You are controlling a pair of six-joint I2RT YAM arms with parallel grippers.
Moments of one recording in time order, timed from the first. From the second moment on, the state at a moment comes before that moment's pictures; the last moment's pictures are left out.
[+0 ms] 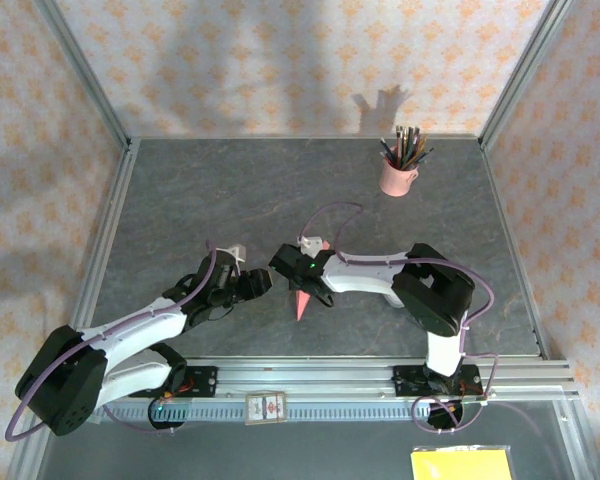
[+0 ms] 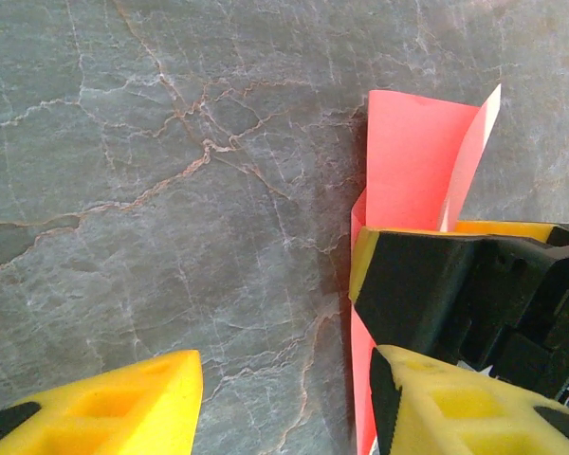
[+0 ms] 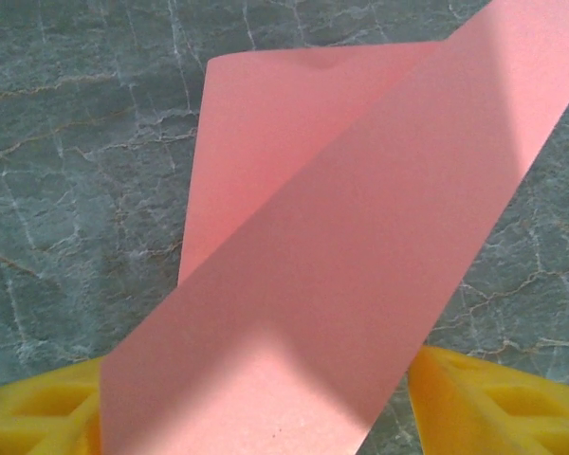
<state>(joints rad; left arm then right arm) -0.53 1.09 0.36 0.00 0.18 -0.85 1.00 1.85 1.13 -0.53 0.41 0.86</state>
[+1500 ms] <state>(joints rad) -0.65 1.31 0.42 0.28 0.26 -0.97 0.93 1.57 0.84 -0.19 0.24 0.93</state>
